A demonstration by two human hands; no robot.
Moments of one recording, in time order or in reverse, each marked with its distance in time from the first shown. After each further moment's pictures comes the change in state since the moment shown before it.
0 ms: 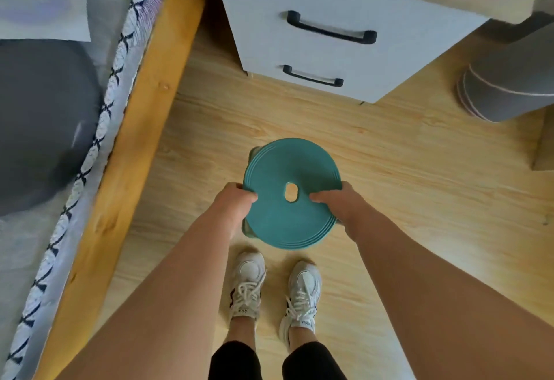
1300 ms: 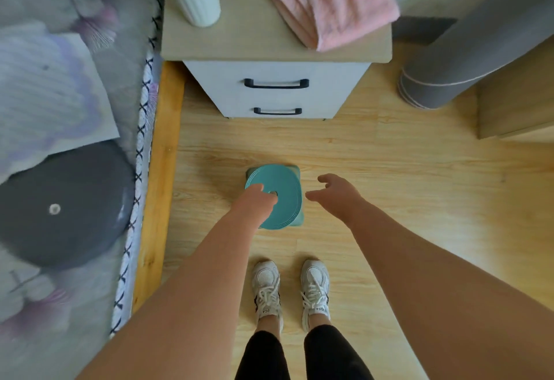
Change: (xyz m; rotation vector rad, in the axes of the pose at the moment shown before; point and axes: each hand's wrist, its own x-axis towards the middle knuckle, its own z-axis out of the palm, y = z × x) left_hand -0.151 0.100 0.008 0.499 -0.035 0.206; right_hand -0.130 -0.055 -0.046 -0.307 0.100 -0.184
